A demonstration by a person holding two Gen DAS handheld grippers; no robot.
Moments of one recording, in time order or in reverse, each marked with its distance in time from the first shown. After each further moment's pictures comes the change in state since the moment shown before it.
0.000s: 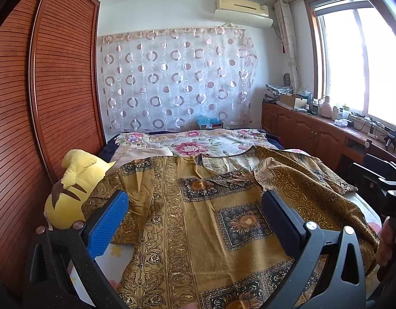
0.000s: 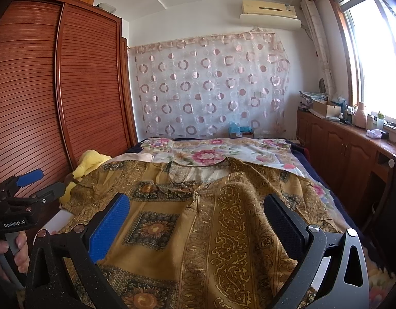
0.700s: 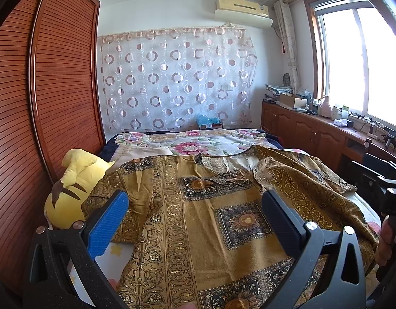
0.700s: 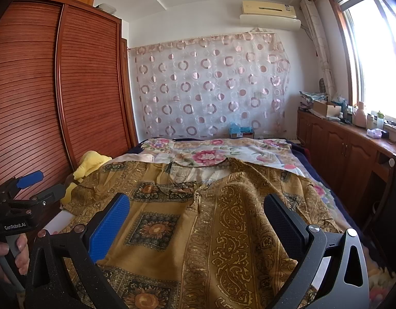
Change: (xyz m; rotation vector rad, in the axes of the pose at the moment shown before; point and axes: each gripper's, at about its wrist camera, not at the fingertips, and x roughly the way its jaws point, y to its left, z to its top) left arm -0.005 0.000 0.001 0.000 -0.003 -0.005; right arm 0.000 0.001 0.000 0.006 -0.003 0.001
